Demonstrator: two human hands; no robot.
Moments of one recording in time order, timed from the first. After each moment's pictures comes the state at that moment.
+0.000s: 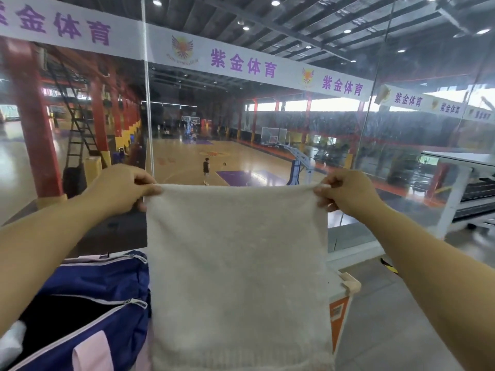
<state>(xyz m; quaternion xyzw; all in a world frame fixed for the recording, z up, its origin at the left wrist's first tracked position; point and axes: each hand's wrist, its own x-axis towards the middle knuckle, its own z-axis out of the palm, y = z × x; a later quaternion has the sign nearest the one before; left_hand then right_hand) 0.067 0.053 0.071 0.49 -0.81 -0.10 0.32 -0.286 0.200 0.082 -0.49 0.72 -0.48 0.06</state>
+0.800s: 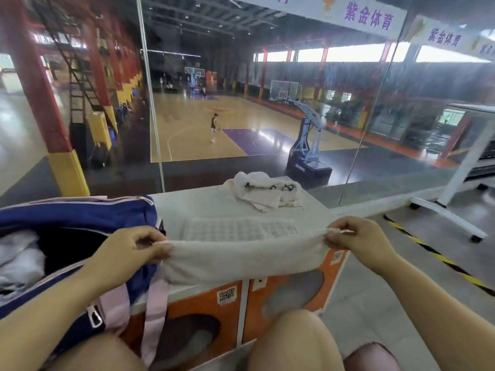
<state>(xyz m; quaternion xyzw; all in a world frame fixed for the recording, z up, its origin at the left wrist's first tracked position) 0.089 0.130 -0.096 0.46 -0.76 -0.36 0.30 -0.308 0.258 -0.094 -0.48 0.69 -0.49 0.22</state>
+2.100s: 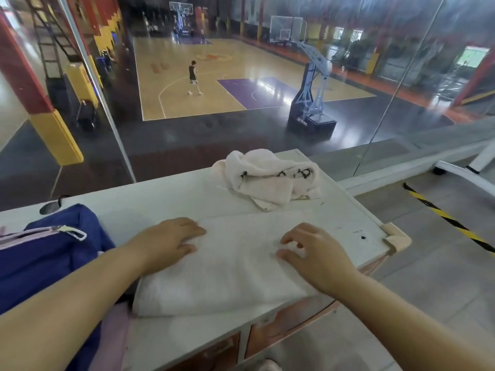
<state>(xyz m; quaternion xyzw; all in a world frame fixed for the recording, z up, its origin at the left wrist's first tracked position) -0.037 -0.059 -0.182 0.38 -0.91 -0.15 -0.02 -0.294 0.110 -0.166 -0.64 0.74 -0.21 0.09</state>
